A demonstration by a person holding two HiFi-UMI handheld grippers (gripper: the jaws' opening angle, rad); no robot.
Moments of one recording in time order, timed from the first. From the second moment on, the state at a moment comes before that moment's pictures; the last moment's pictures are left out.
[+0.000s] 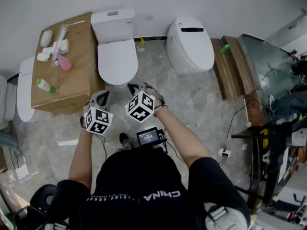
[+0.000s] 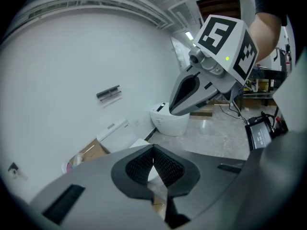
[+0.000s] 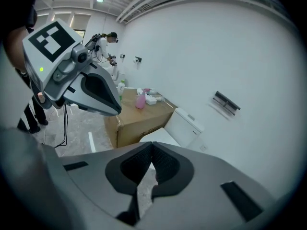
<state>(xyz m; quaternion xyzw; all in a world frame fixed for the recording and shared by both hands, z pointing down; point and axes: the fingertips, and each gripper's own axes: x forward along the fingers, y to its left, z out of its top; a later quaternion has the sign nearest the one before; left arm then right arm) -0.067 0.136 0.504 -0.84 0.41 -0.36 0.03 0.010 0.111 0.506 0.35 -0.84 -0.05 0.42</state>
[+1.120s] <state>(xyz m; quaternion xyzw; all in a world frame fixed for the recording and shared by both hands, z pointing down) -0.022 0.135 0.502 -0.80 0.46 -0.38 0.00 0.041 0.113 0.499 0.31 -0.87 -0.04 0.37</state>
